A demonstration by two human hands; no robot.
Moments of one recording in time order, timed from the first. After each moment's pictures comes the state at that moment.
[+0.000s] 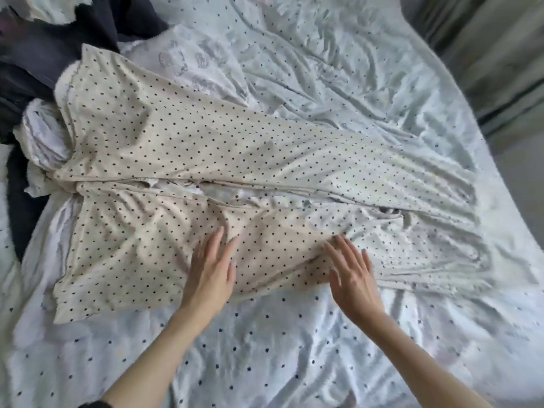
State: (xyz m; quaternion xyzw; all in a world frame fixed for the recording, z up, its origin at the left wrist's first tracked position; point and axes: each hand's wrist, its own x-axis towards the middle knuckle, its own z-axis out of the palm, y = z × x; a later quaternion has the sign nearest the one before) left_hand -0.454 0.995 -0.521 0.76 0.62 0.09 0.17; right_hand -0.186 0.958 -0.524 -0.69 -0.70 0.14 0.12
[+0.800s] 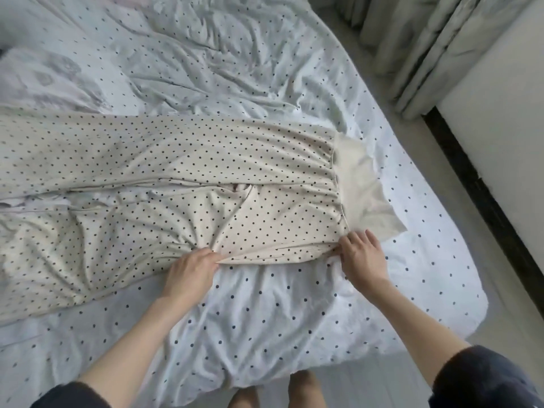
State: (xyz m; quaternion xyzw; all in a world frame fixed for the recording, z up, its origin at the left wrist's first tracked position) left_hand -0.196 0.948 -0.496 0.80 0.57 -0.08 0.17; right_hand 0.120 0.885 -0.555 -0.73 -0.68 0.05 0.00
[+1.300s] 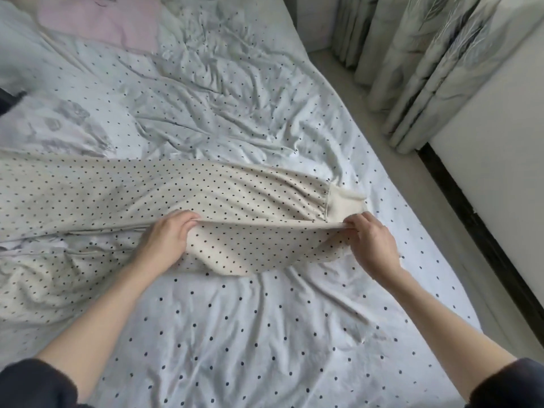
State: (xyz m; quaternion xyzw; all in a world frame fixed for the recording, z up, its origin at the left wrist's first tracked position) left_hand -0.185 1.074 -0.434 0.78 0.60 0.08 0.20; right_hand 0.158 0.985 -0.480 -0.77 -0.60 0.15 0.18
